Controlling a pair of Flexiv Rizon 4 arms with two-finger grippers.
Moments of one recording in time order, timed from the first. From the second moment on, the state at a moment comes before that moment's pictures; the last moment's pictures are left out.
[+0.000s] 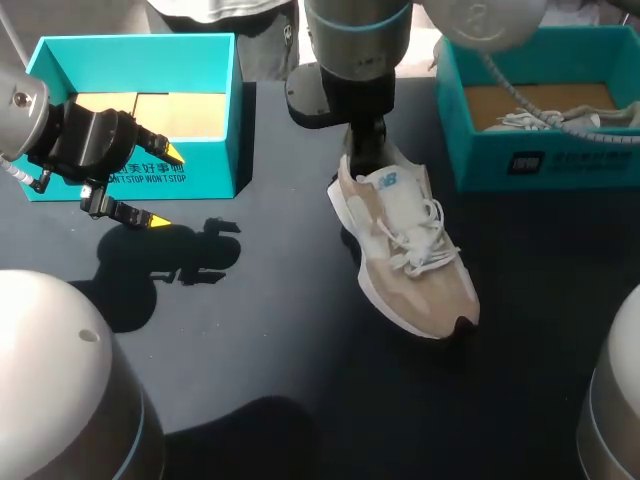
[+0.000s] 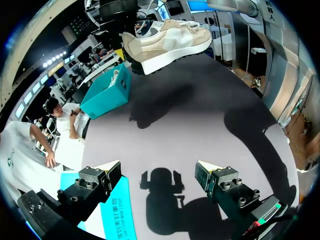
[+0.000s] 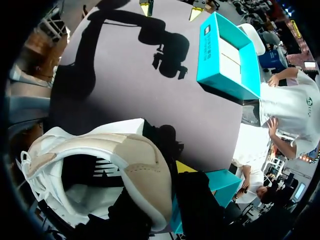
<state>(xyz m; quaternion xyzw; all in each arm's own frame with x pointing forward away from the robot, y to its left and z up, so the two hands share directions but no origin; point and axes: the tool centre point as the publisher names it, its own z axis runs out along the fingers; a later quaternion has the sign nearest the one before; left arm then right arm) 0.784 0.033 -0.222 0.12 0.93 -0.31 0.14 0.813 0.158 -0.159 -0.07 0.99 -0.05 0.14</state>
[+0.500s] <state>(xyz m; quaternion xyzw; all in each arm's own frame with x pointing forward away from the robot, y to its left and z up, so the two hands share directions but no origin) 0.784 0.033 -0.222 0.12 0.93 -0.31 0.14 0.927 0.064 -0.148 -0.07 0.98 -0.07 0.15</state>
